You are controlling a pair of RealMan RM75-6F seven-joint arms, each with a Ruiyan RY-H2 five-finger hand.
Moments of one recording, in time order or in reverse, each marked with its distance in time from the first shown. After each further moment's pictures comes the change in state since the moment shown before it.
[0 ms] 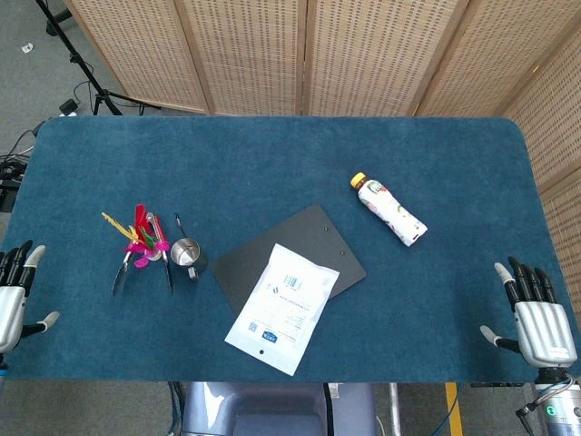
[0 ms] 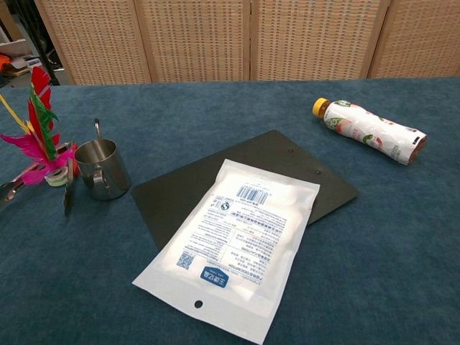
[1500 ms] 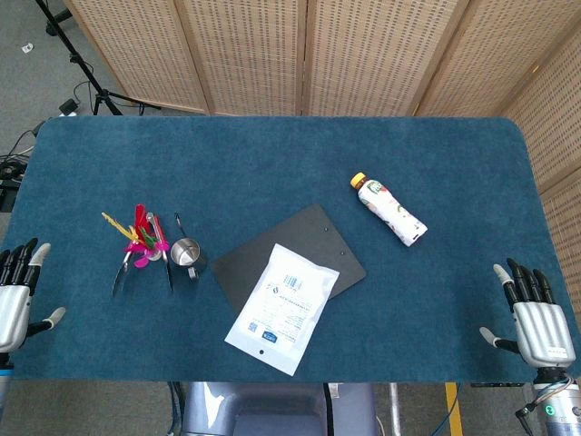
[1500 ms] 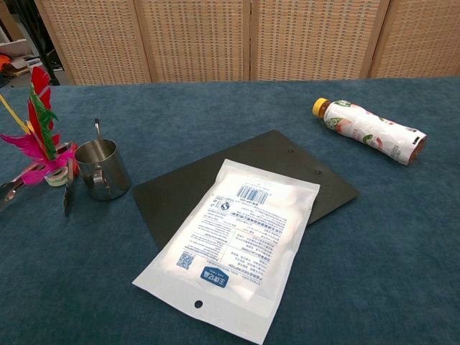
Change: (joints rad) left arm -0.006 -0.028 -0.011 -0.006 0.022 0.022 0.000; right arm 0.003 0.003 0.000 -0.010 0.020 -0.018 -0.010
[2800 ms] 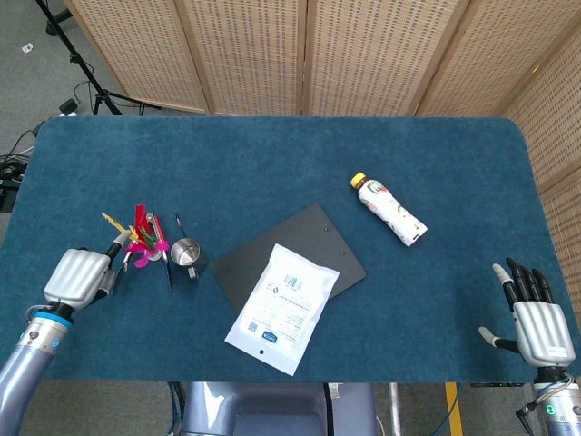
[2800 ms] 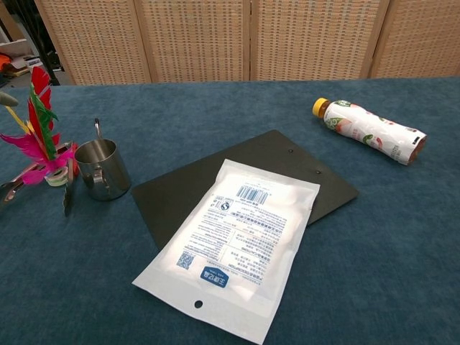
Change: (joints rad) left arm -0.316 0.100 -0.035 -0.183 -0.278 -0.439 0.326; right arm 0.004 0.004 -0.003 0.001 -0.009 -0.006 0.022
